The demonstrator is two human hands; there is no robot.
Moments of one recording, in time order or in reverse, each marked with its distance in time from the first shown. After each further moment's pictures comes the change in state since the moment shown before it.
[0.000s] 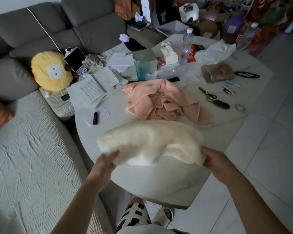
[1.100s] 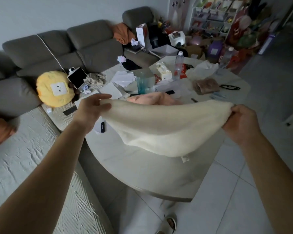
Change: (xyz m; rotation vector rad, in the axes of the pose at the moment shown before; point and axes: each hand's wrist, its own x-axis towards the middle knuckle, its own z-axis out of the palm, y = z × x) left_hand -0.034 0.208 0.014 0.446 -0.058 0.596; right_hand -0.129 -0.148 0.049 0.406 -0.078 -0.447
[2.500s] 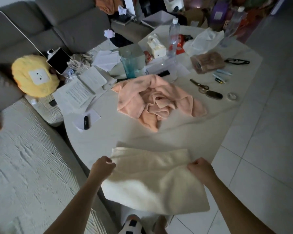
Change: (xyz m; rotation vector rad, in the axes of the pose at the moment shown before) left_hand -0.052 -0.207 0.081 0.736 -0.082 -0.703; right_hand 0.029 0.212 -0.121 -1.353 0.164 0.557
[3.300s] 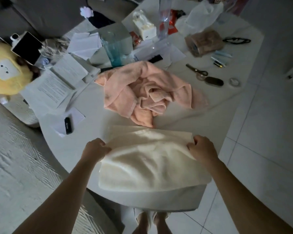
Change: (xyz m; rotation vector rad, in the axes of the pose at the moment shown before) left_hand 0.108 0.050 -0.005 0.318 -0.015 0.123; right_hand 0.061 -0.045 -0.008 -0.185 0.188 -0.130
